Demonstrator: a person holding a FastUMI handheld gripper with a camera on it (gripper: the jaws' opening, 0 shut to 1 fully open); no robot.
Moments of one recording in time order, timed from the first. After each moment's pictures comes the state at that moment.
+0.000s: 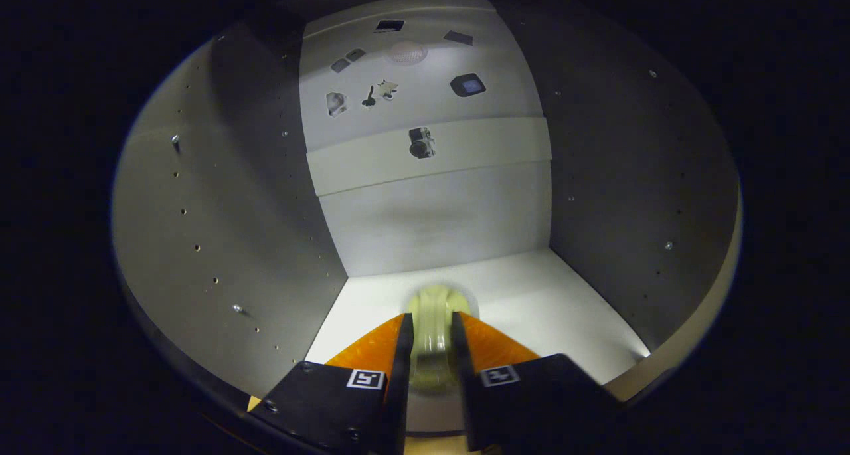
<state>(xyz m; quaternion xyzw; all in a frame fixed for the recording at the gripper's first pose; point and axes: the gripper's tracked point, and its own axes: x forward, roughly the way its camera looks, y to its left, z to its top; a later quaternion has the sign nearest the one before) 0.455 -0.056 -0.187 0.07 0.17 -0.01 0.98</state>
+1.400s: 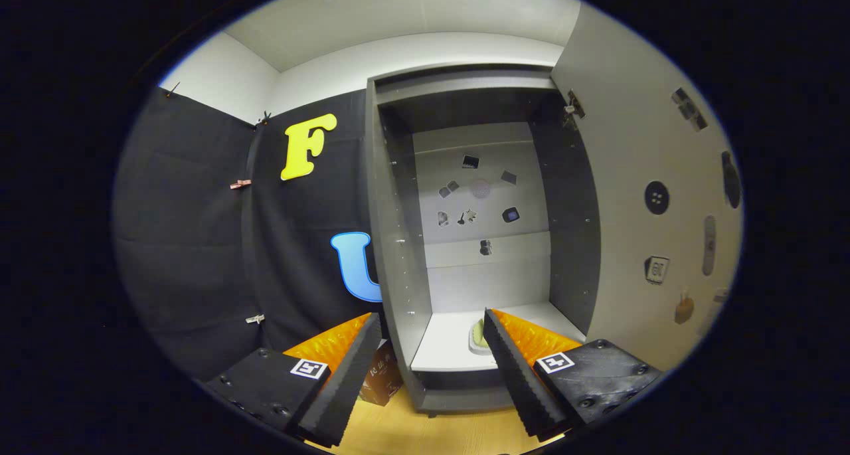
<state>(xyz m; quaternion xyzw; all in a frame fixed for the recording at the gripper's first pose) 0.170 0.031 -0.033 0.03 0.00 0.07 1.00</state>
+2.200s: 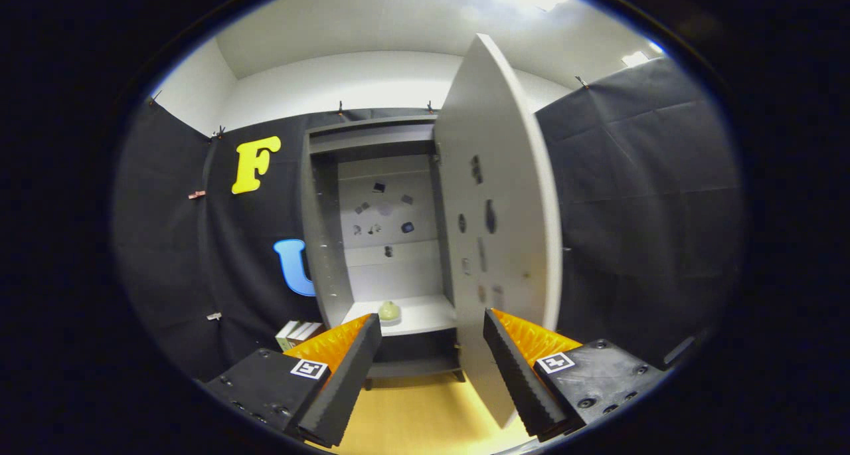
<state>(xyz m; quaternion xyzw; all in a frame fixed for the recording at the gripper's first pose) -0.020 -0.150 0.000 0.02 -0.01 -0.08 1.00</state>
